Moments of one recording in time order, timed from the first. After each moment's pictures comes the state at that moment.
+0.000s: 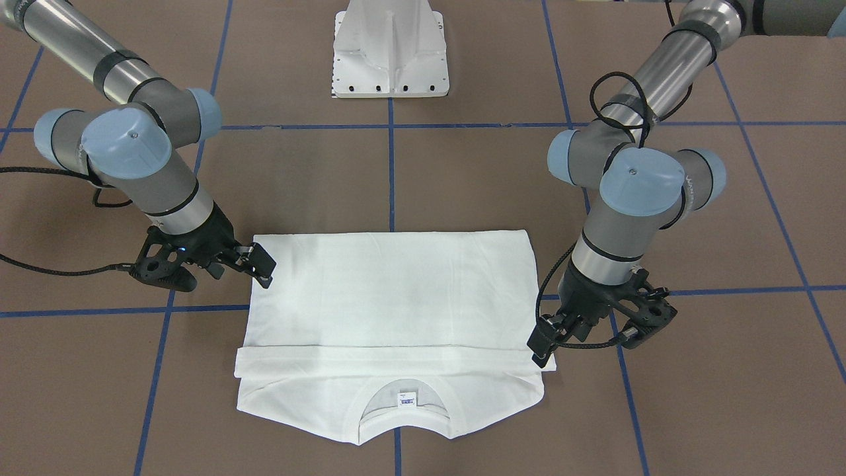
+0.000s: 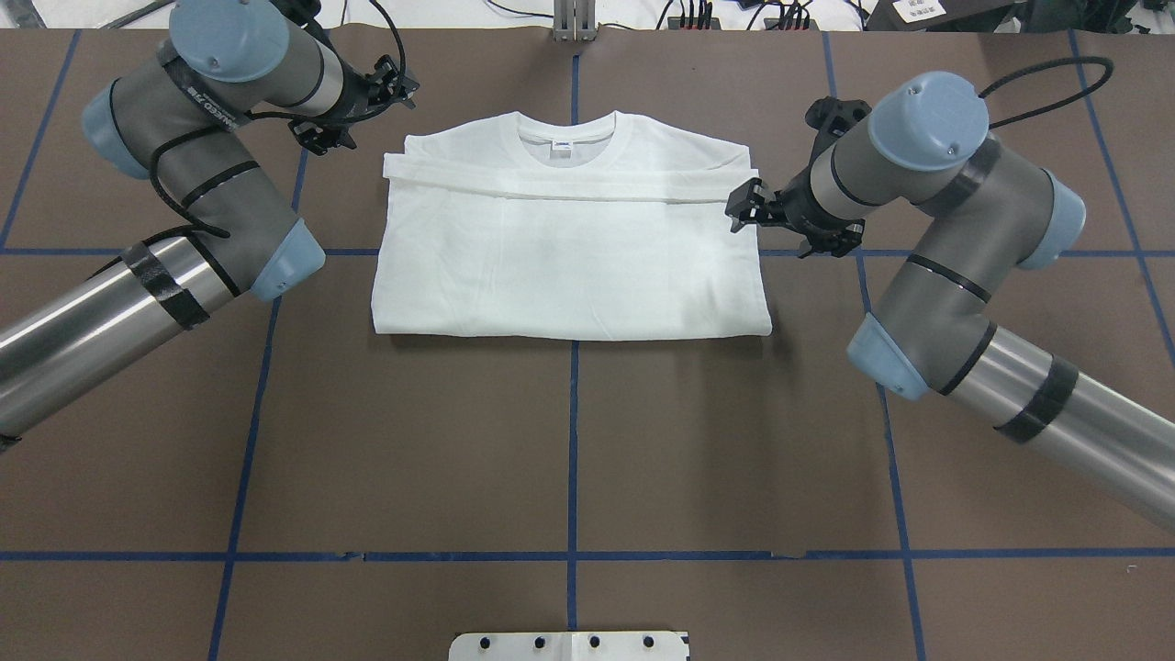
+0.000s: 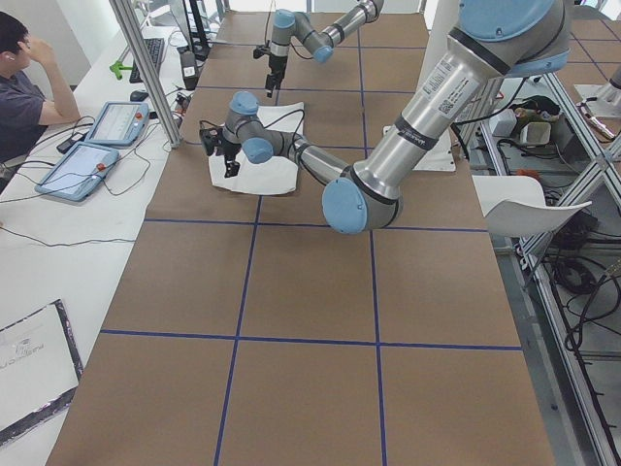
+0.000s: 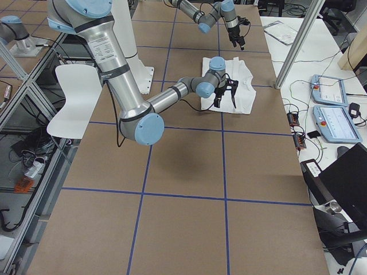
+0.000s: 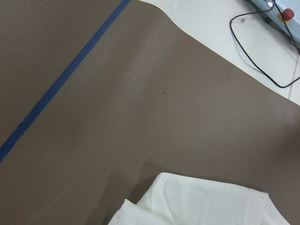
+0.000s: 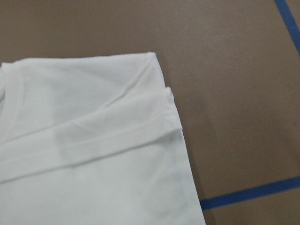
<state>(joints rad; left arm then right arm) -0.88 -2.27 -1.28 -2.13 -1.84 -1.56 0.78 -1.13 1.61 -1.20 2.01 1.38</state>
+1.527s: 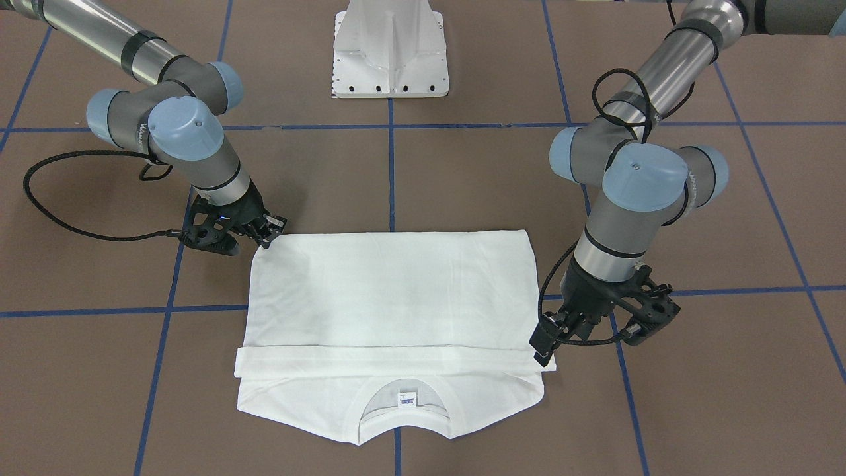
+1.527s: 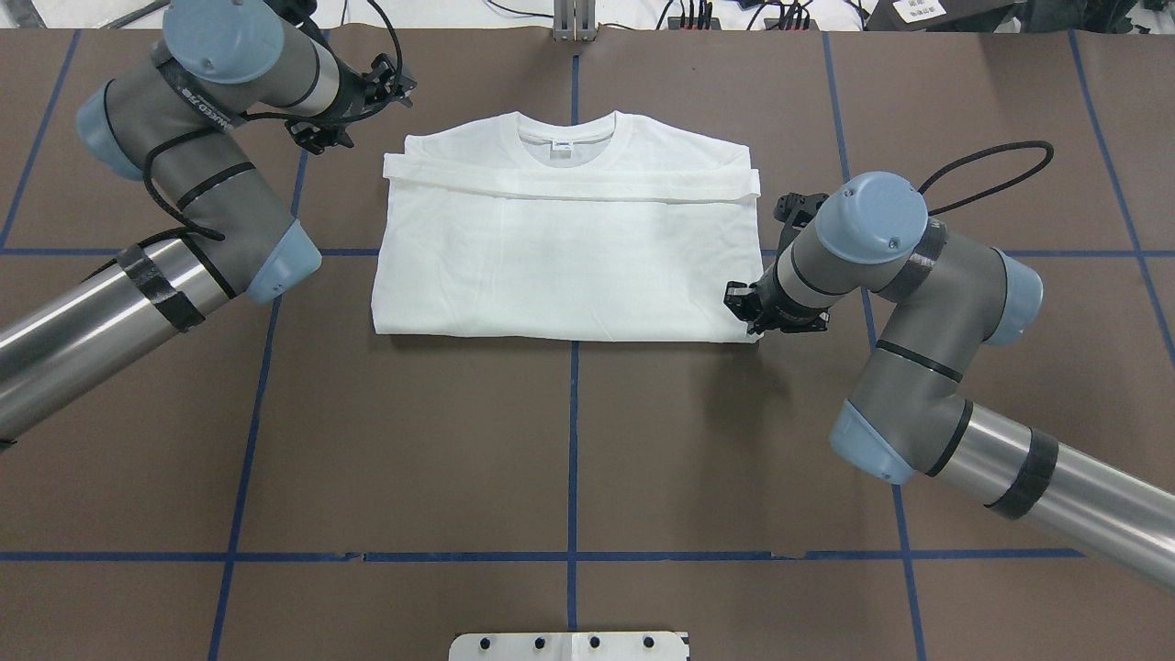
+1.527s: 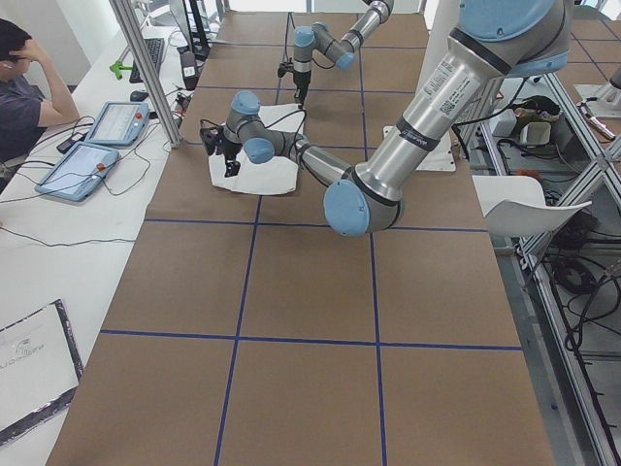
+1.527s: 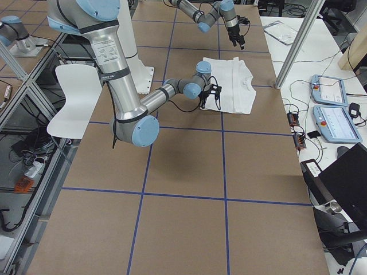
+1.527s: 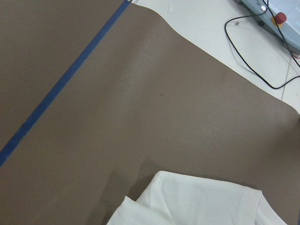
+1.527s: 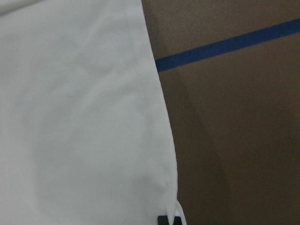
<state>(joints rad) -0.88 -2.27 -1.29 -2.13 -1.83 -1.56 0.66 -1.15 1.63 -1.28 1.98 1.38</state>
